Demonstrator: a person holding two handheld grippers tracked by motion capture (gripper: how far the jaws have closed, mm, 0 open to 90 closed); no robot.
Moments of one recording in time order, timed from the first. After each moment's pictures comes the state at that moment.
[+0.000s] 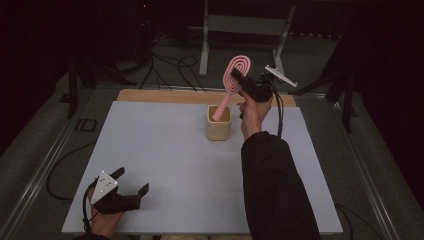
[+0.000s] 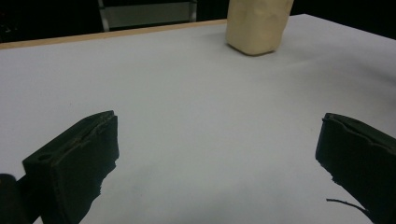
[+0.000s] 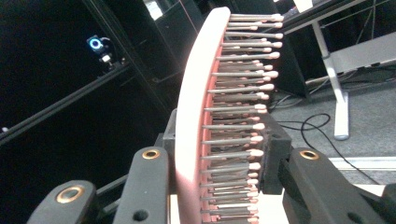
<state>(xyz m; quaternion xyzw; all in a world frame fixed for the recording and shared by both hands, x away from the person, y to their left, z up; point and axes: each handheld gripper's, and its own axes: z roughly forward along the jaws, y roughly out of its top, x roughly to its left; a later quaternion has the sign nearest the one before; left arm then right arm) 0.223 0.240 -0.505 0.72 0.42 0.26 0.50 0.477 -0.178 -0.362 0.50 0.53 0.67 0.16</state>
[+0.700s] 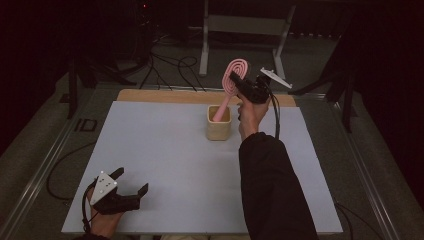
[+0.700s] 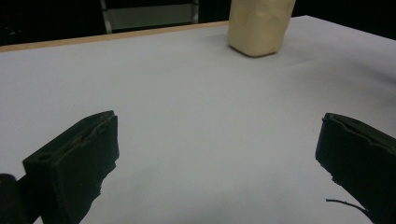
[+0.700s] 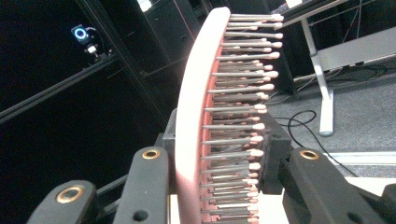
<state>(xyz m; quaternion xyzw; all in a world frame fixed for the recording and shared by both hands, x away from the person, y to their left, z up) 0.222 0.240 -0.505 0.71 0.42 0.26 0.50 0.482 -0.173 -0.375 0.51 0.54 0.65 0.18</state>
